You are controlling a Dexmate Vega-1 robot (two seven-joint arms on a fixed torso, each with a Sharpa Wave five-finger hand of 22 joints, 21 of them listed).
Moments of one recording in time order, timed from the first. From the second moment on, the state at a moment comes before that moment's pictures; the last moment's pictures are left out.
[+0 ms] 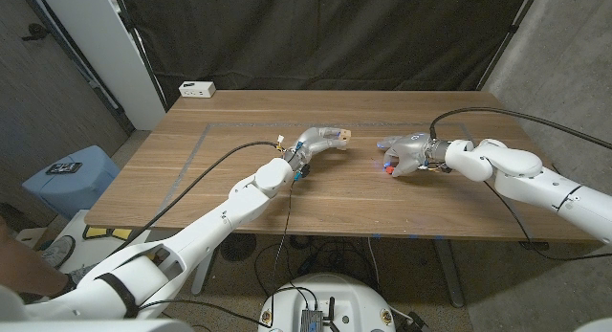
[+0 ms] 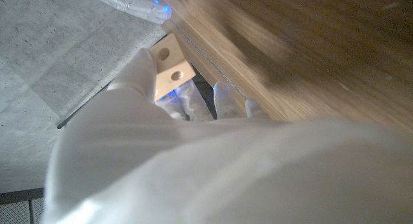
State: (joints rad) left arm 0.66 0.37 0.71 -1.28 -0.17 -0.18 0.08; left_hand 0.97 -0.03 0.38 -0.14 0.19 0.86 -0.22 0.21 0.19 0.86 -0.22 0.31 0.38 0.40 -0.04 0.22 0.19 0.05 0.13 0.19 0.17; right arm -0.72 -1.04 -0.64 -1.71 -0.73 0.13 0.25; right_hand 0.84 -0.10 0.41 -0.17 0.19 0.60 -0.21 0.46 0.31 0.05 -0.12 0.20 0.18 0.01 -0.03 0.21 0.19 0.29 0.01 0.19 0.16
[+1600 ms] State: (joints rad) left arm 0.66 0.37 0.71 -1.29 -0.17 -0.16 0.09; left_hand 0.97 -0.02 0.37 -0.14 0.18 0.85 -0.22 0.20 0.19 0.85 -0.22 0.30 0.39 0.40 -0.04 0.22 0.20 0.05 0.13 0.19 0.17; right arm -0.71 -1.03 -0.64 -1.68 -0.74 0.18 0.21; right_hand 0.88 -0.10 0.42 -0.17 0.20 0.66 -0.21 0.54 0.36 0.10 -0.14 0.20 0.19 0.03 -0.04 0.21 0.19 0.31 0.00 0.19 0.16
